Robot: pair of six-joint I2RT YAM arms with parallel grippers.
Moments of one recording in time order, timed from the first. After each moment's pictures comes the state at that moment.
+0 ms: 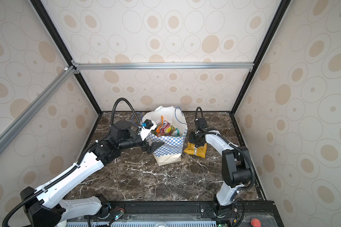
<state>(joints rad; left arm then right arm) -0.68 1.18 1.14 -0.30 0.33 0.23 0.23 1.69 1.21 -0.61 -0.12 0.56</state>
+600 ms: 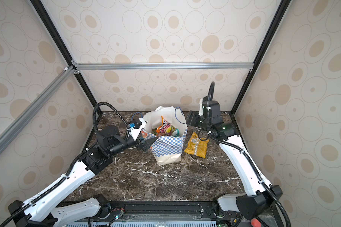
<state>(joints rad) -0.67 1.05 1.05 -0.16 0.19 0.20 0.42 1.36 1.63 -0.76 -0.05 0.51</state>
